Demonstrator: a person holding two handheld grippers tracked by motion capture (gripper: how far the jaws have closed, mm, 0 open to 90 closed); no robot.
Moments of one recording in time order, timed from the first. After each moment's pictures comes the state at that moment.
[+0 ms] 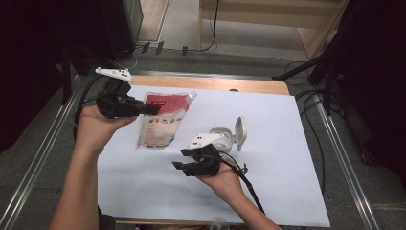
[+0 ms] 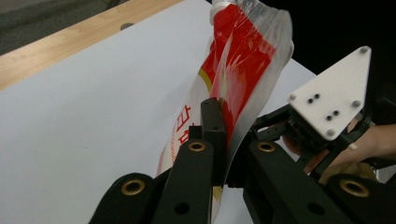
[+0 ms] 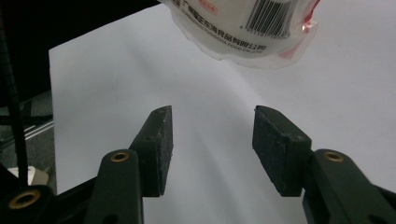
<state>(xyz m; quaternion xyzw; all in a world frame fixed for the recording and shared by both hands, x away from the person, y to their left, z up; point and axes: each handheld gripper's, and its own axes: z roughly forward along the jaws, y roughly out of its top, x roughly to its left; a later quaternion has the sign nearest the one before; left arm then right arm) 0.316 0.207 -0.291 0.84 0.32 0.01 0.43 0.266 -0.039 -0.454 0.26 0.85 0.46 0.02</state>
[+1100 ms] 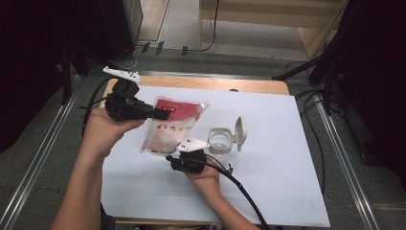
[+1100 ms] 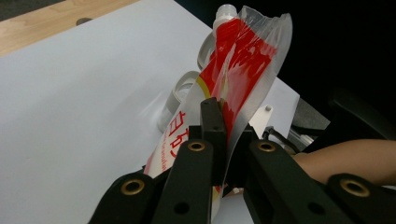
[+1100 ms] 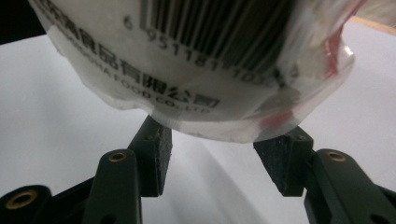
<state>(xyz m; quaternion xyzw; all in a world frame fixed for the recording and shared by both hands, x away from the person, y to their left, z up) 0.313 0.187 -0.291 0.83 0.32 -0.06 0.45 0.280 -0.003 -0.506 0.28 0.80 0.51 0.13</state>
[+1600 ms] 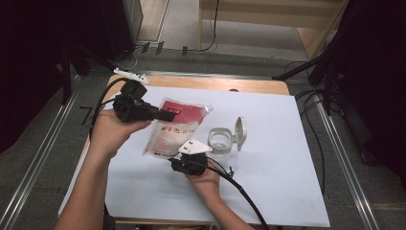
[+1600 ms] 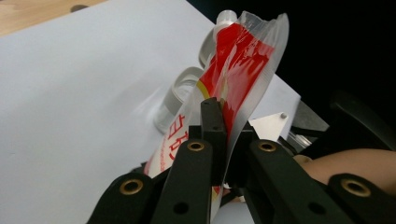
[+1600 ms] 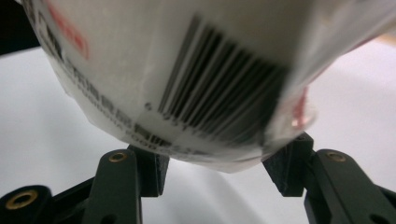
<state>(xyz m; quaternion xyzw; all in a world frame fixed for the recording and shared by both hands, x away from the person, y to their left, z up) 0.318 0.174 -0.301 0.84 0.34 -0.04 0.43 0.272 -0.006 -0.505 0.29 0.79 0.53 0.13</state>
